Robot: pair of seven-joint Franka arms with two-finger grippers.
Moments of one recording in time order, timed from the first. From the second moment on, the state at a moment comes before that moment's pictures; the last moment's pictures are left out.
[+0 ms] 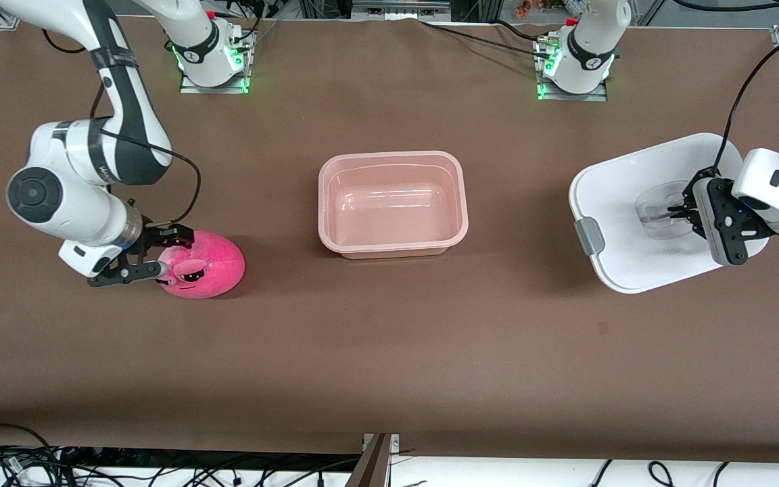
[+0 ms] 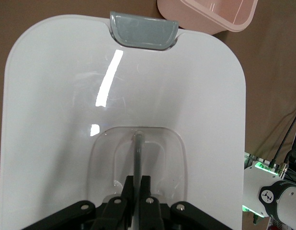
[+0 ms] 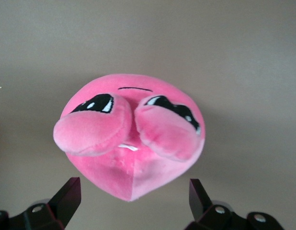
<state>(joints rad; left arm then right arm) 0.34 0.39 -0.39 -1.32 -0.03 1.36 1.15 0.21 0.34 -0.10 -1.85 0.01 2.11 -0.09</state>
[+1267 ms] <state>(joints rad) 0.34 0.39 -0.39 -1.32 -0.03 1.36 1.15 0.25 0.38 -0.09 -1.84 0.01 2.25 -0.20</state>
